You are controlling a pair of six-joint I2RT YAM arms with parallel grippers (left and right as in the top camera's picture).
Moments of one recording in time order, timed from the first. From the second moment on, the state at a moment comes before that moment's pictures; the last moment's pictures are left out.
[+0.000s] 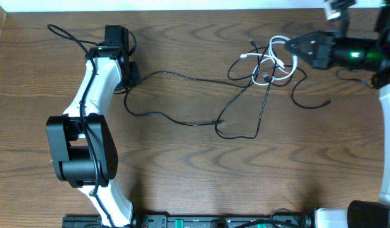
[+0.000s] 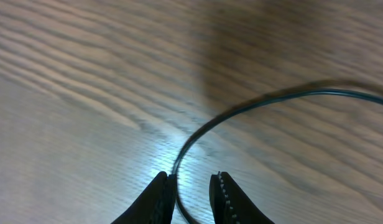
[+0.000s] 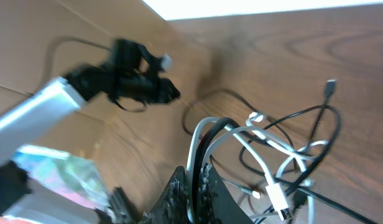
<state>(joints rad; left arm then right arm) 0.01 1.95 1.51 -0.84 -0.16 -0.26 -0.05 1.56 1.75 -1.05 -0.95 0.04</state>
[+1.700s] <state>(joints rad) -0.29 1.67 1.51 -0.73 0.21 -0.25 0.01 1.71 1.75 -1.23 -0.06 0.25</state>
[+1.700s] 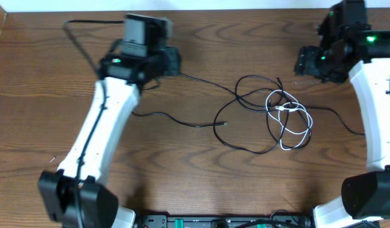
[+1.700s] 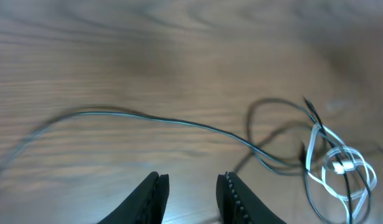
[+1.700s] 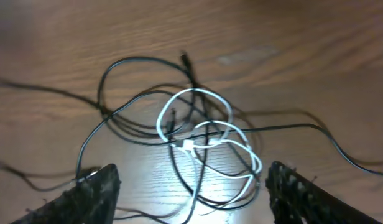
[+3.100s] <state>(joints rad) -0.89 2.07 1.51 -0.37 0.23 -0.20 -0.06 1.71 1.75 -1.24 -0.06 0.25</state>
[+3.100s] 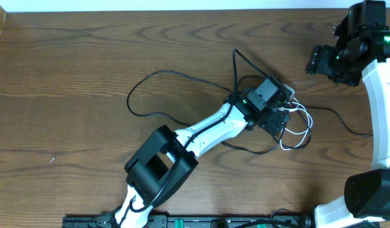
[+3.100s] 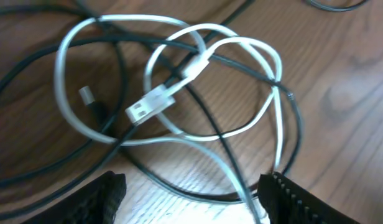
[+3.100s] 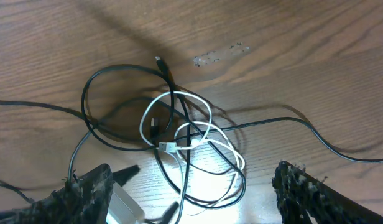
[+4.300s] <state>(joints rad) -0.71 1.68 1.51 -0.61 0.09 -0.15 0.00 1.71 1.75 -1.19 -0.16 0.20</state>
